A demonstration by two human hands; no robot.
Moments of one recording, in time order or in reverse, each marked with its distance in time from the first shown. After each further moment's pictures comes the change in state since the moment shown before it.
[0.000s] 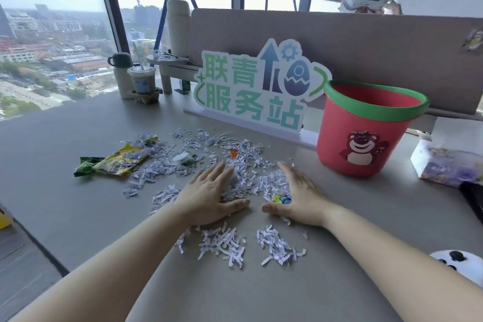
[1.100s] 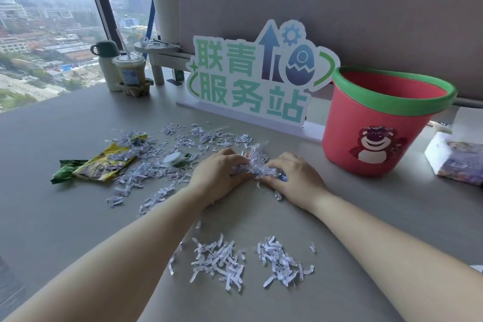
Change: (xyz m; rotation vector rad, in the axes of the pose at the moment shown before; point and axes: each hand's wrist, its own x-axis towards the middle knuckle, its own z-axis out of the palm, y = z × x) left_hand 0.068 0.001 0.003 -0.207 0.318 0.091; right_hand 0.046 0.001 0.002 0.076 0.230 -0.029
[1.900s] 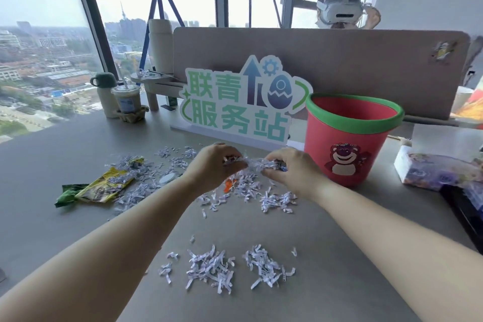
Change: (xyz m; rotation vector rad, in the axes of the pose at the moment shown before) left_hand 0.012 0.040 -0.060 -0.176 0.073 0.064; right_hand -0.013 -0.031 -0.073 0.102 0.070 -0.043
